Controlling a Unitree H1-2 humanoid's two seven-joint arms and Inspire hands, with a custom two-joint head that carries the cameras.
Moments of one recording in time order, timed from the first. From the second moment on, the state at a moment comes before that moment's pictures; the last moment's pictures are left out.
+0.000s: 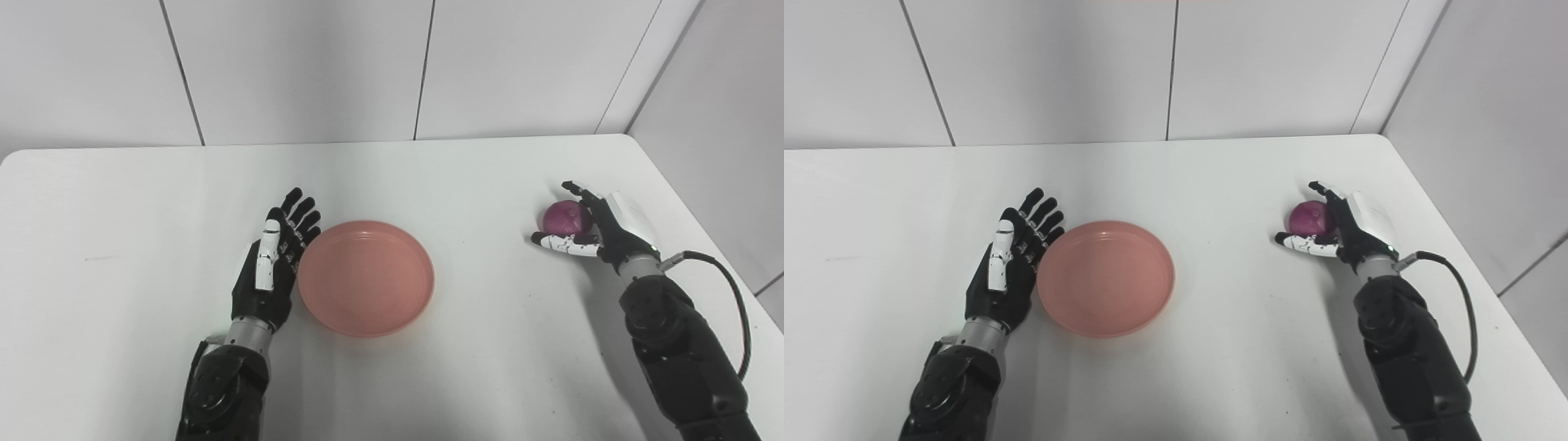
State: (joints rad) left arm -0.20 -0.11 -0.03 0.17 -0.24 0.02 -0.17; right arm -0.27 -0.52 -0.01 0.08 -0.60 0.31 0.09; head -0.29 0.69
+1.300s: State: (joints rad) left arm -0.20 -0.11 -0.03 0.17 -0.25 0.02 -0.18; right arm -0.28 -0.54 -0.01 0.09 -0.60 0.34 0.08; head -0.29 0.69
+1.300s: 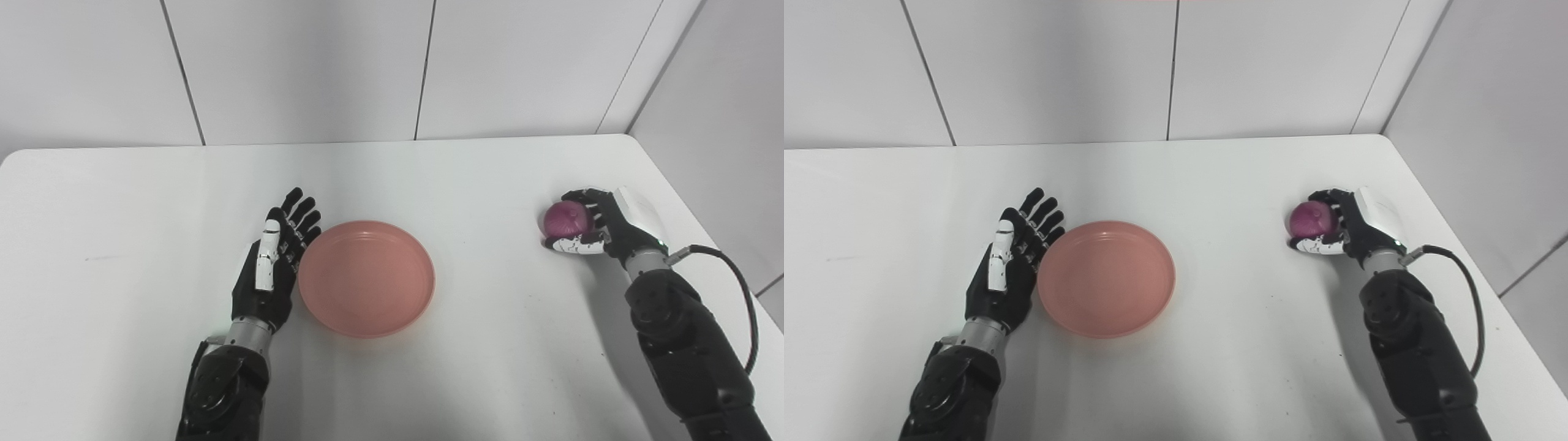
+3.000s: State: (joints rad) left arm -0.20 -0.10 -0.04 0.17 -0.25 0.02 -0.18; right arm -0.24 -0.52 0.00 -0.19 -0.54 0.30 0.08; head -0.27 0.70
